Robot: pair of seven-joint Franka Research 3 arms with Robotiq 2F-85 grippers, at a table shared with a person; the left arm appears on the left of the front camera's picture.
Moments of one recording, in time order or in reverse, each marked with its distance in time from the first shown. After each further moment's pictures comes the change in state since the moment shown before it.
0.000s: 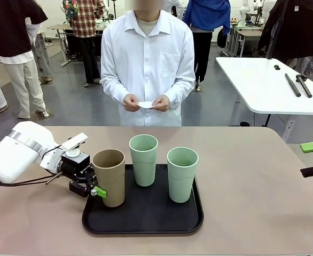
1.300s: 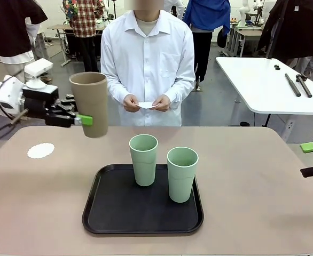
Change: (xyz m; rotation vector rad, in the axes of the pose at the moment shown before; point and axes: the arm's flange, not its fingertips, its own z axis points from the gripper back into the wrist) left arm 0.197 -0.031 0.087 0.427 0.028 0.012; right arm 0.000 0.000 0.000 0.000 0.001 0.000
